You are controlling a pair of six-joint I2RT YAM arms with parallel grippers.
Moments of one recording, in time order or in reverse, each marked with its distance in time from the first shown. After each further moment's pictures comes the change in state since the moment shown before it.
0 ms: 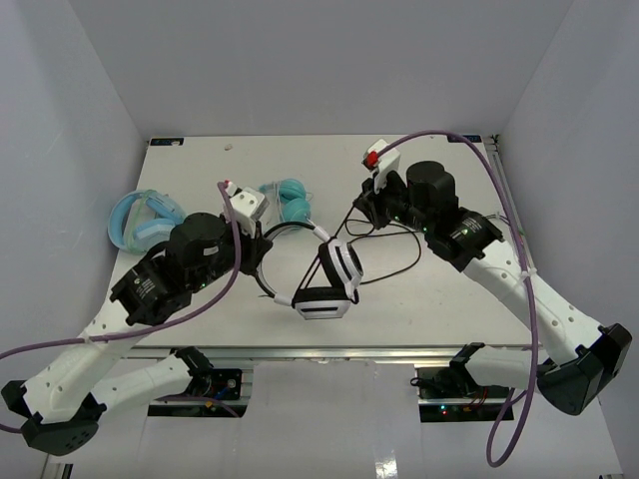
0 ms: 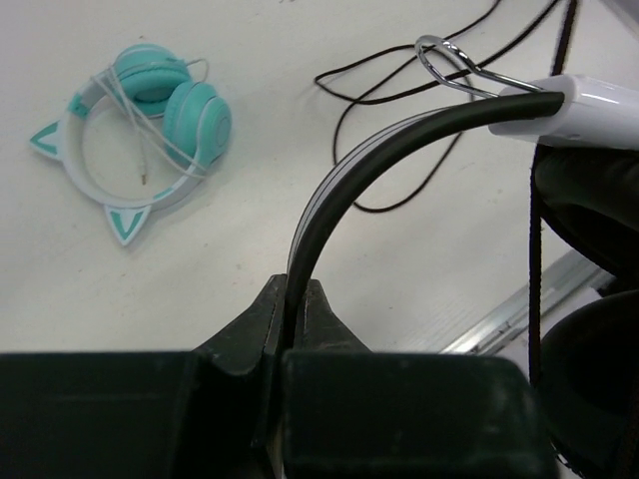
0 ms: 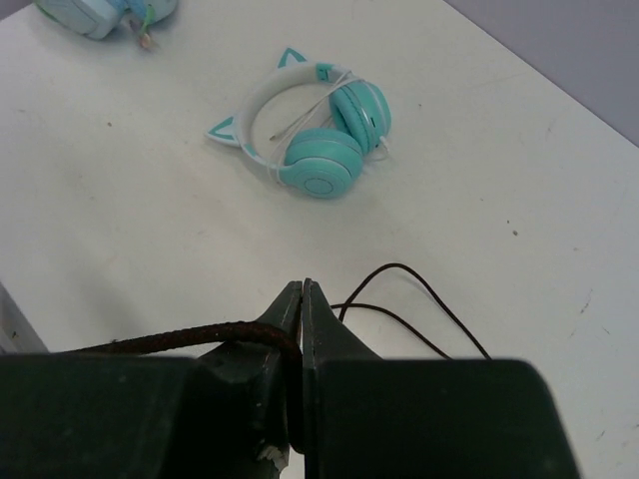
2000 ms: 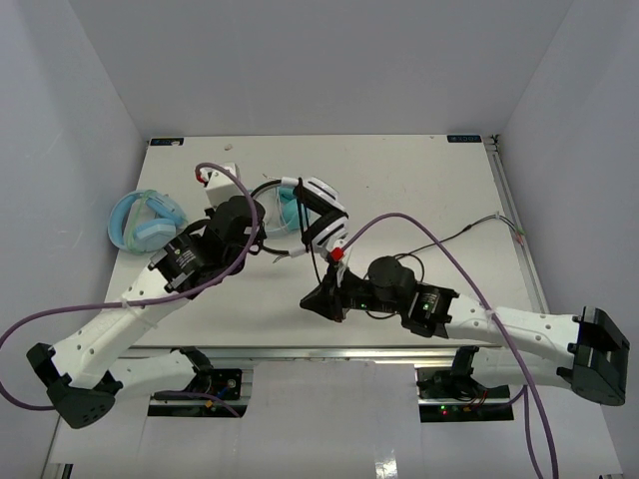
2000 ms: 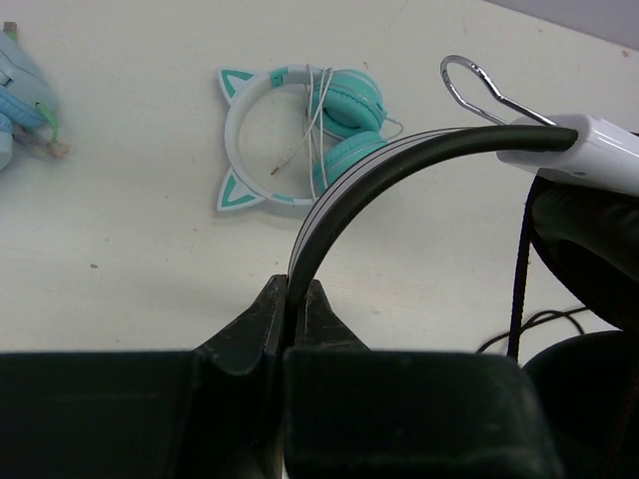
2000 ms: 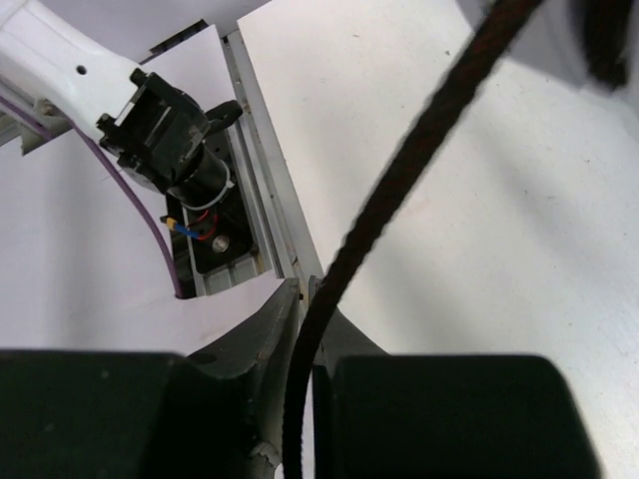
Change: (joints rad) left arm -0.011 0.191 0.080 -0.049 -0.604 -0.534; right arm 0.488 -0.105 -0.566 0.576 -0.059 0.371
